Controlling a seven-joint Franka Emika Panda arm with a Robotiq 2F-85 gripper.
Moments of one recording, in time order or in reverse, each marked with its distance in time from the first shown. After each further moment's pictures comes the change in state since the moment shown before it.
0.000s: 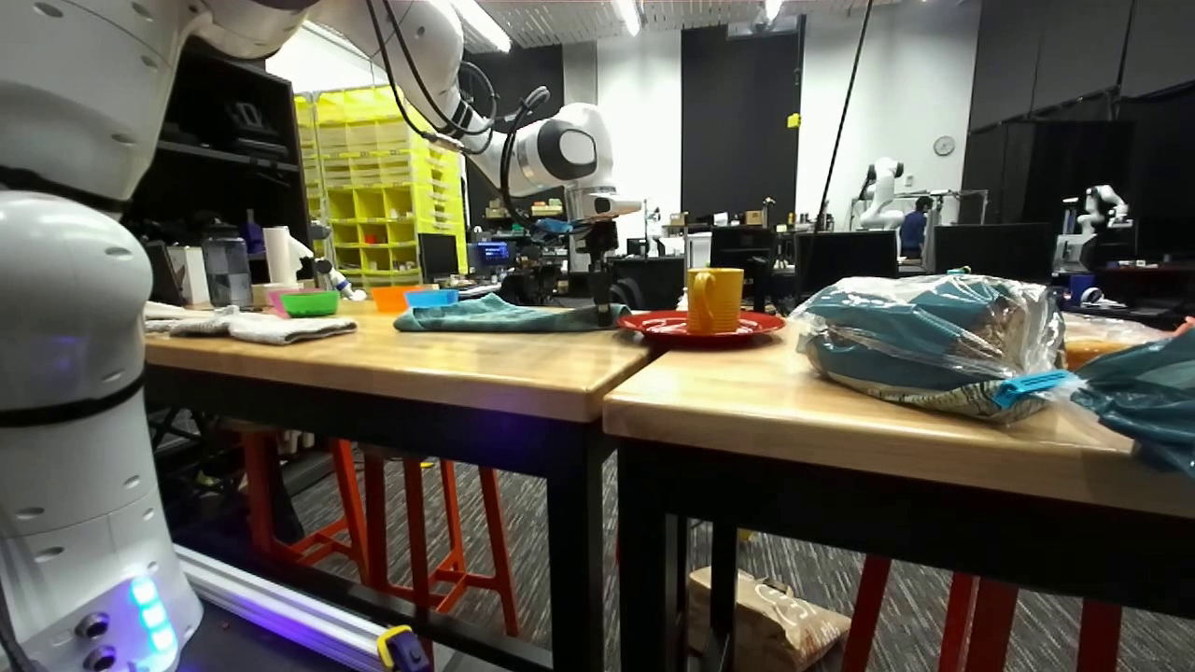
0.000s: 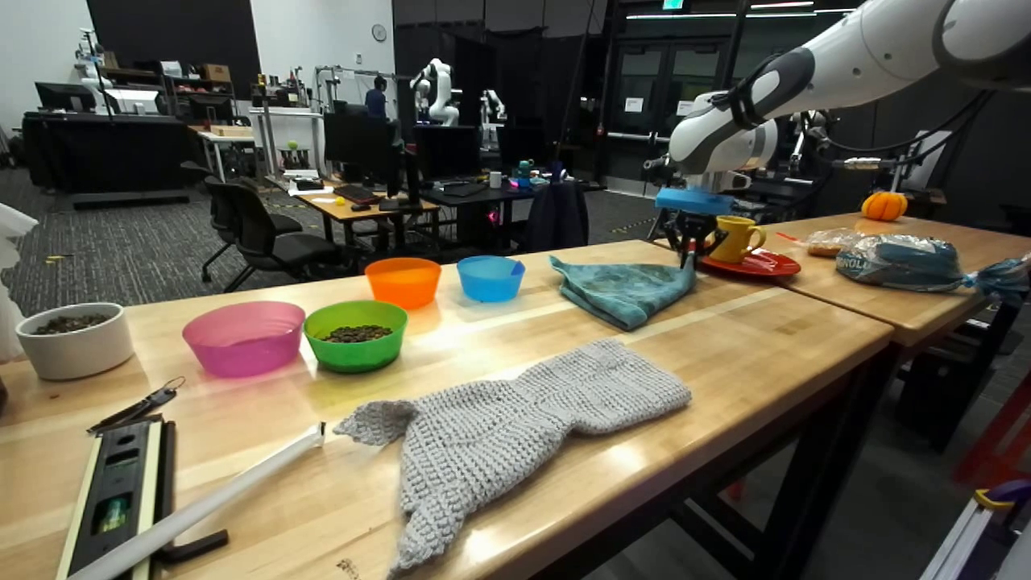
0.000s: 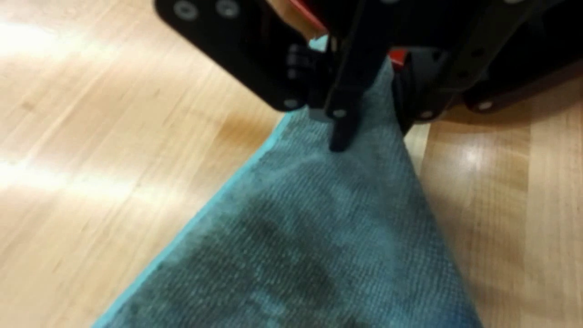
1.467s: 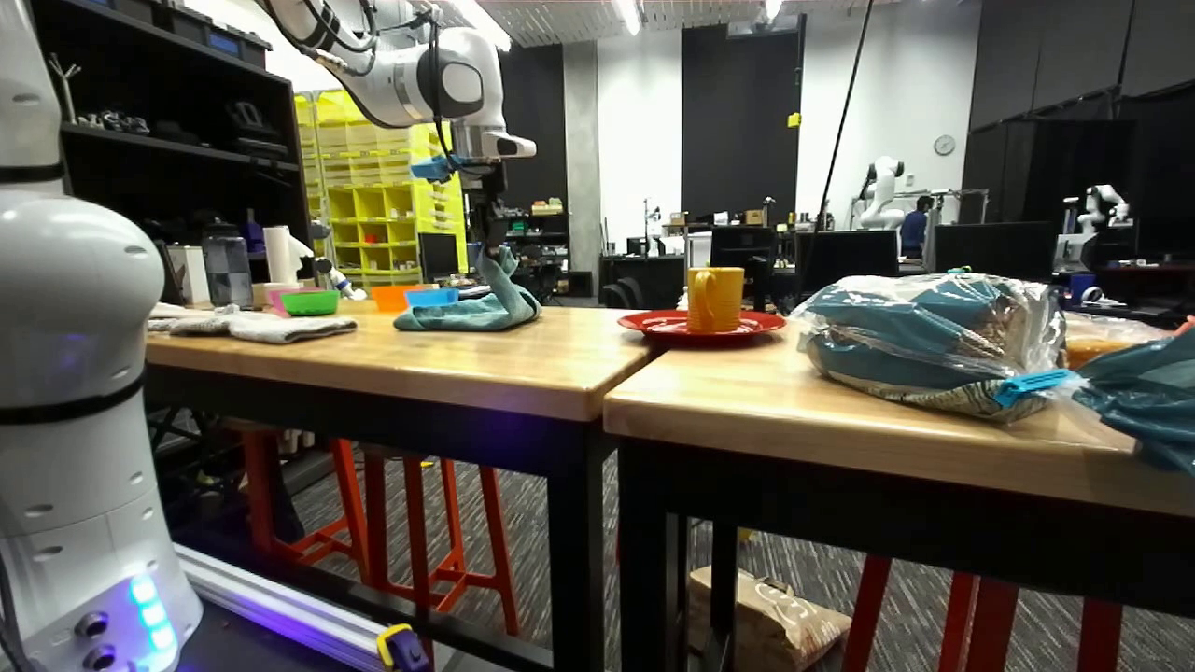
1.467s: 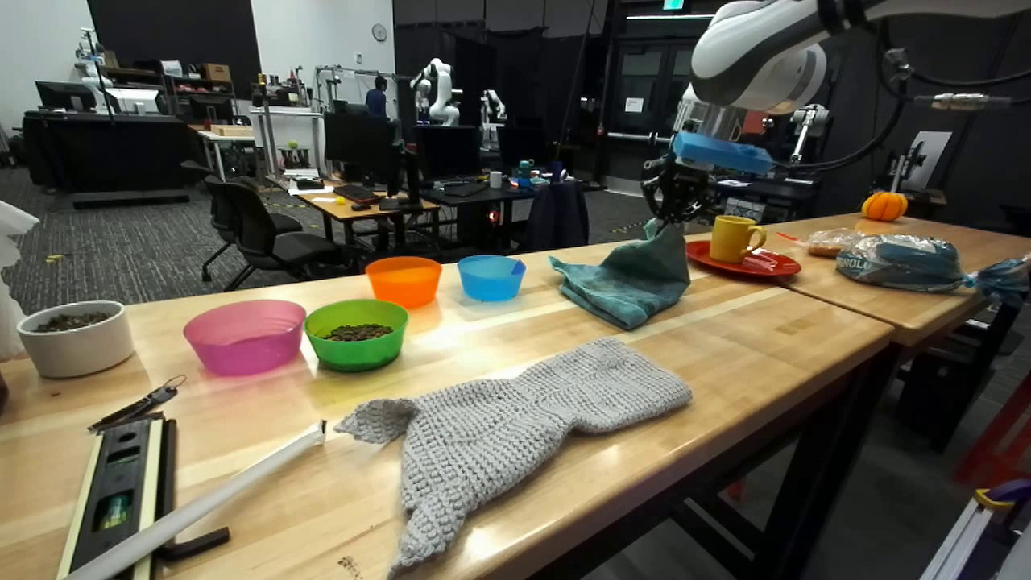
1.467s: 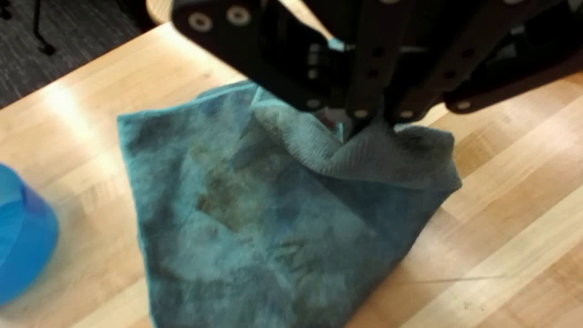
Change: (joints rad) arm 0.095 -0.458 0.161 -0.361 0.096 0.014 -0.448
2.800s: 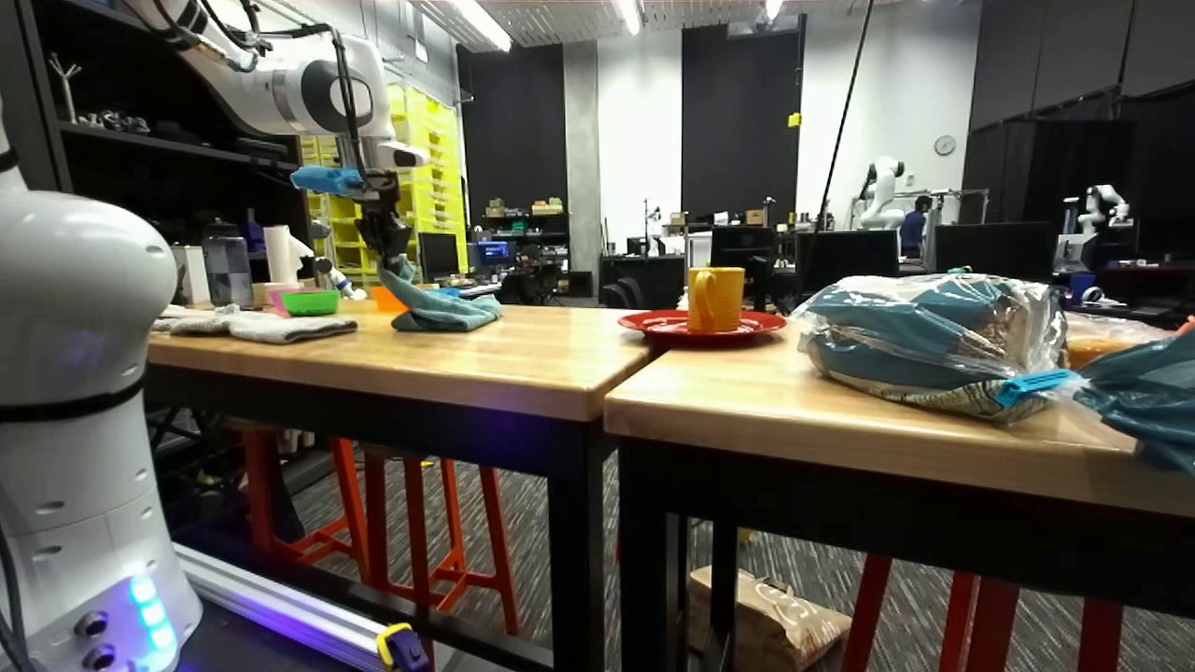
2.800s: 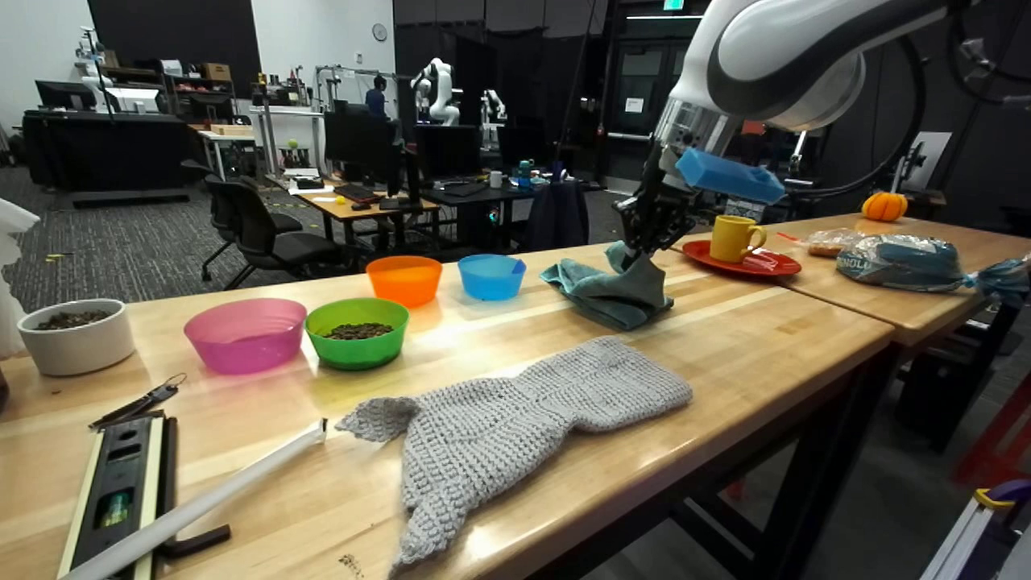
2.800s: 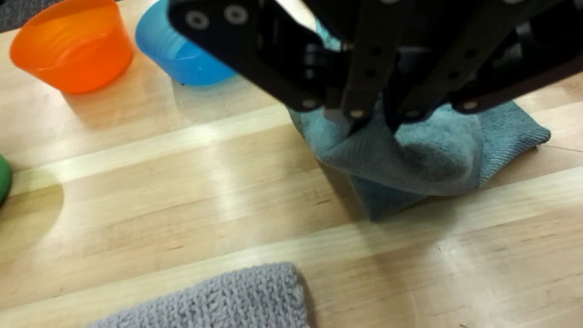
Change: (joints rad) arm 0.113 -0.248 0.190 -0.311 0.083 0.144 -0.123
